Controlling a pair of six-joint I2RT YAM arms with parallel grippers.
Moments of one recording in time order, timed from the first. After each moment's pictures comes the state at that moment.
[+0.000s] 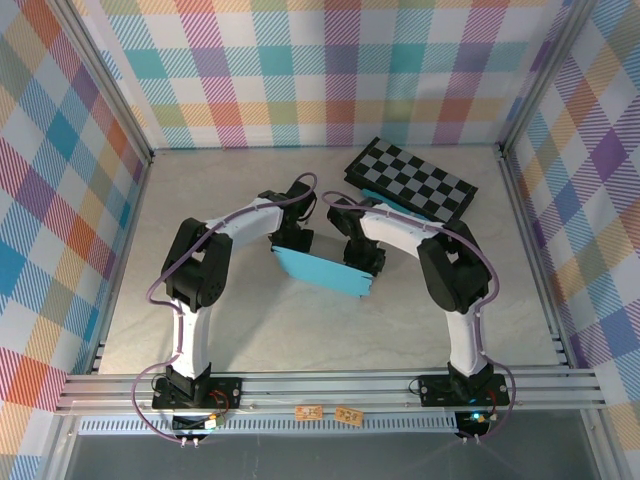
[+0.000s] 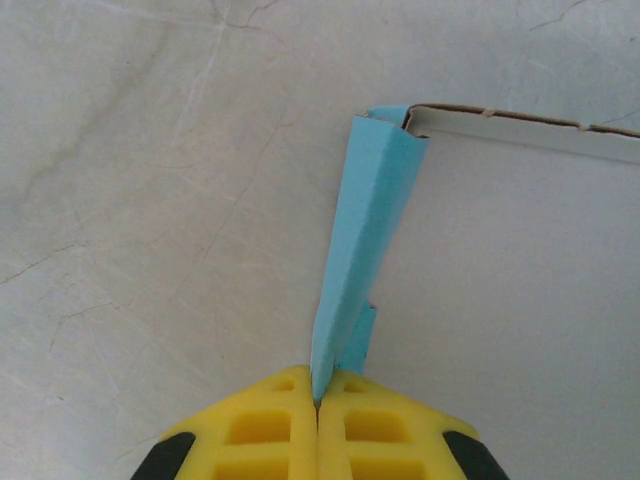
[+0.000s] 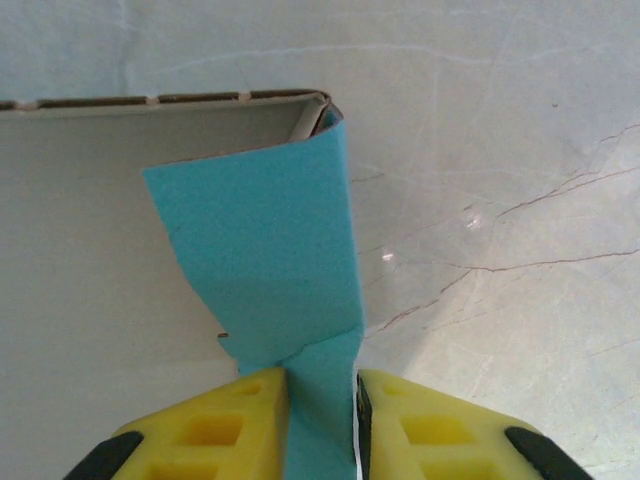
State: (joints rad) left arm -0.52 2.05 1.52 -0.84 0.02 -0.36; right arm 0.67 2.02 1.49 -1.09 0.09 0.99
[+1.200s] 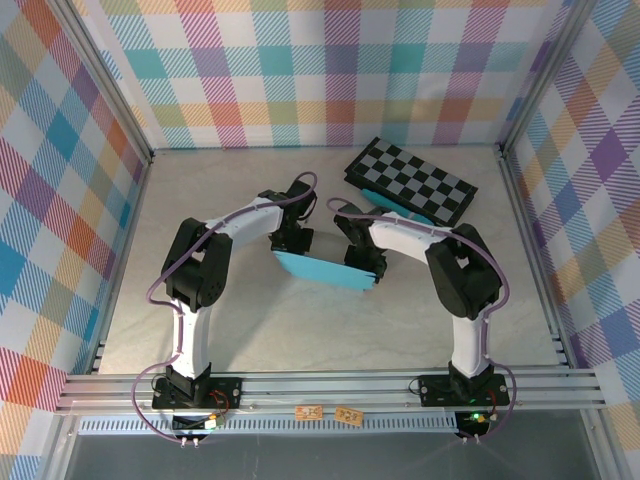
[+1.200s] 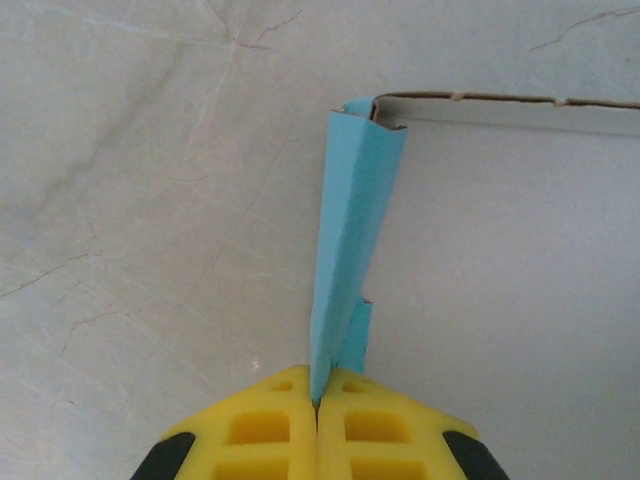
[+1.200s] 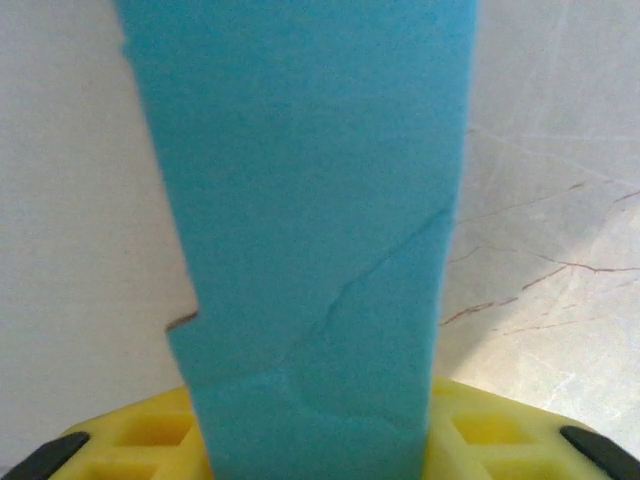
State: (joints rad) left arm -0.52 2.05 1.52 -0.84 0.01 -0.37; right arm 0.66 1.94 1.34 -0.91 -0.01 0.92
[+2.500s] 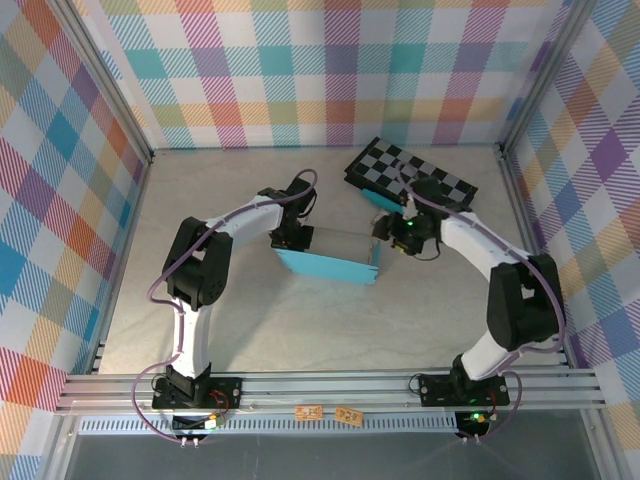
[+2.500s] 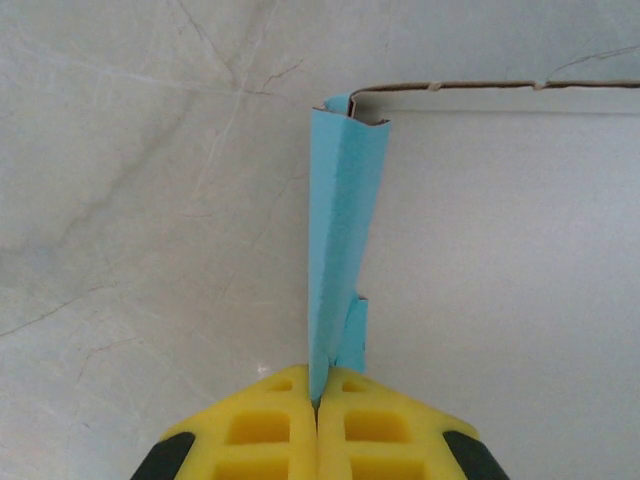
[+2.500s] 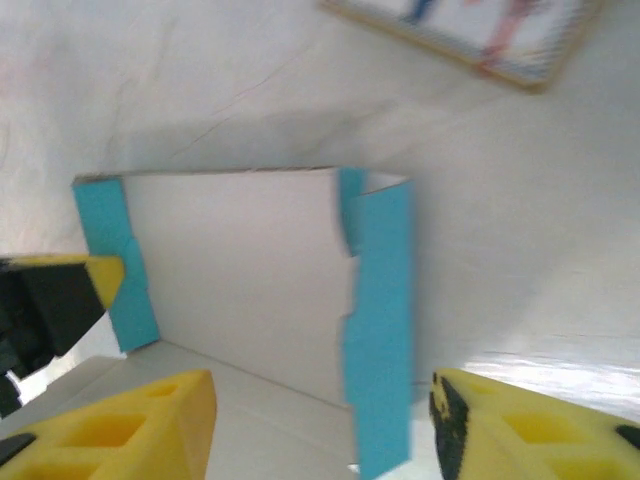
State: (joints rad) left arm -0.52 2.06 1.55 -0.84 0.01 -0.34; right arm 0.24 1.59 1.07 -0.58 -0.41 0.64
